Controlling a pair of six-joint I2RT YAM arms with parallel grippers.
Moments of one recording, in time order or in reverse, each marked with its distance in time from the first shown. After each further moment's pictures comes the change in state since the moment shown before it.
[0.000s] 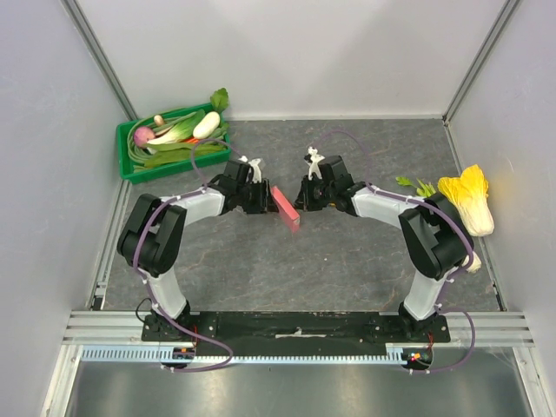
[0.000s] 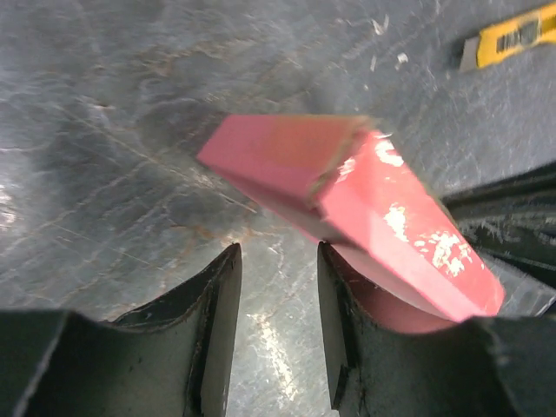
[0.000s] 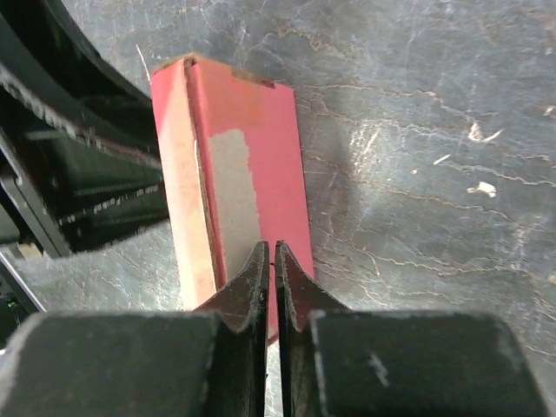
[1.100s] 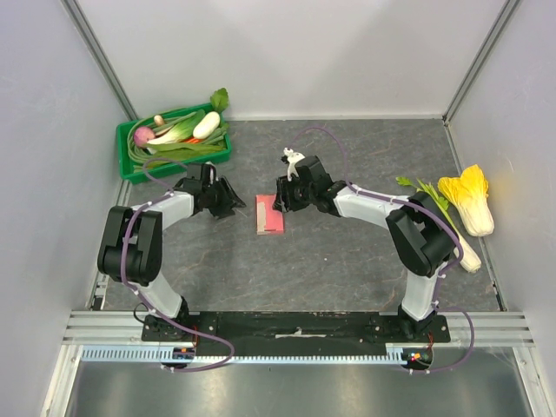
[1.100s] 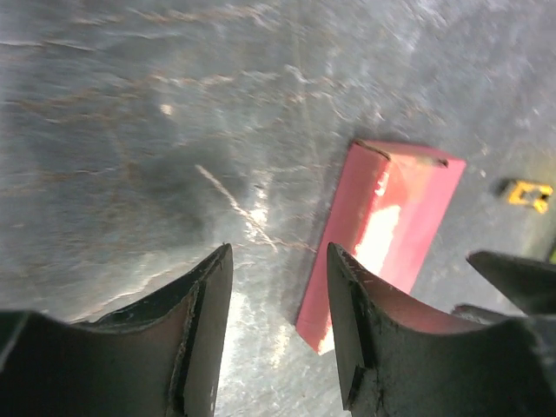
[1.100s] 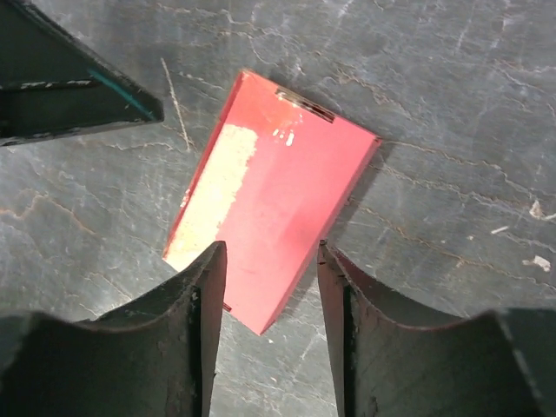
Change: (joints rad) left arm 0.276 -0.118 -0.115 -0.099 -0.111 -0.288; right arm 0.134 0.078 0.126 -0.011 0.127 -0.082
